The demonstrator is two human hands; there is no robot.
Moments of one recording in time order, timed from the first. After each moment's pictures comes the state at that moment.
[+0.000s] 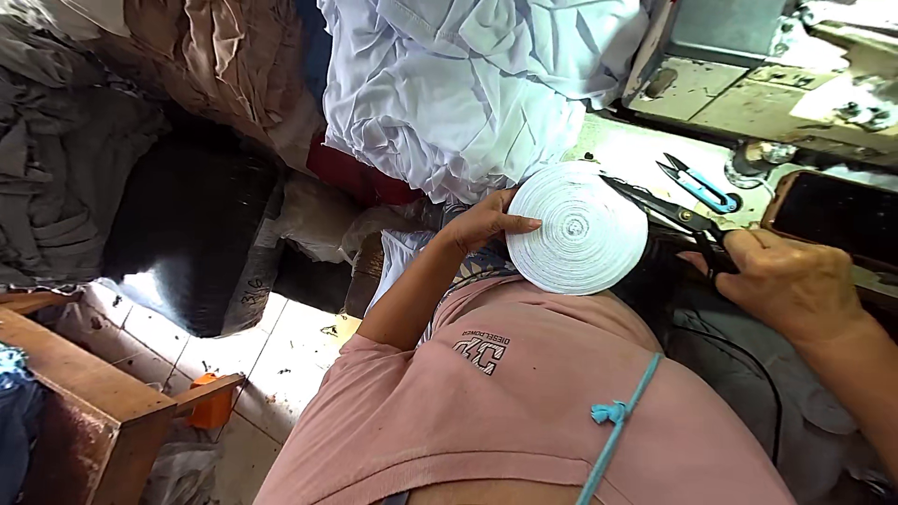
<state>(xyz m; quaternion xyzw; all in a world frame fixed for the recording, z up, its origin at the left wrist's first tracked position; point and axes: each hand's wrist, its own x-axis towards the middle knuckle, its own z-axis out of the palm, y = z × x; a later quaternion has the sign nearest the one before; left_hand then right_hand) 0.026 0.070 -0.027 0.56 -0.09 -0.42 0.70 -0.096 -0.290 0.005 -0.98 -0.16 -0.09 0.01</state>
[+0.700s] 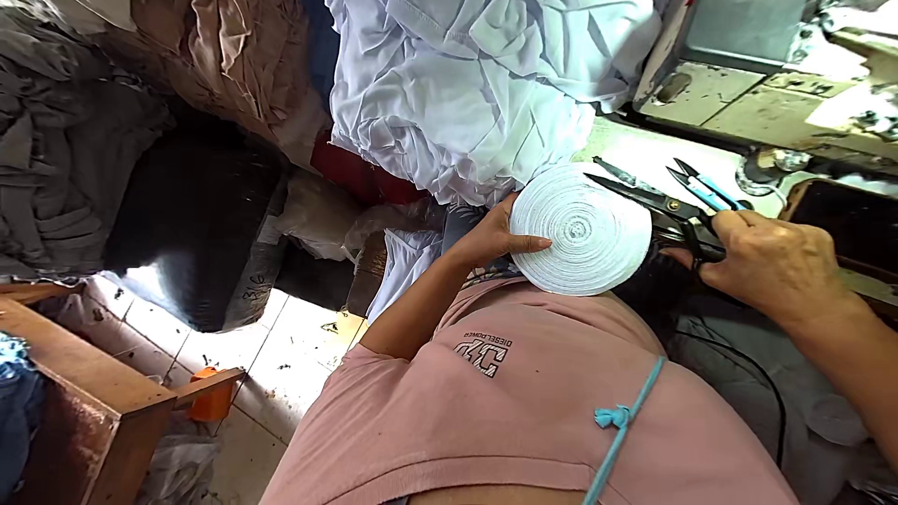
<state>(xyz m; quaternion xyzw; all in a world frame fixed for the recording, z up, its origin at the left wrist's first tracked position) 0.003 0.068 -0.033 0.59 -0.11 -0.33 0.72 -0.065 -0.273 0.009 -0.99 -0.15 -0.04 0.01</state>
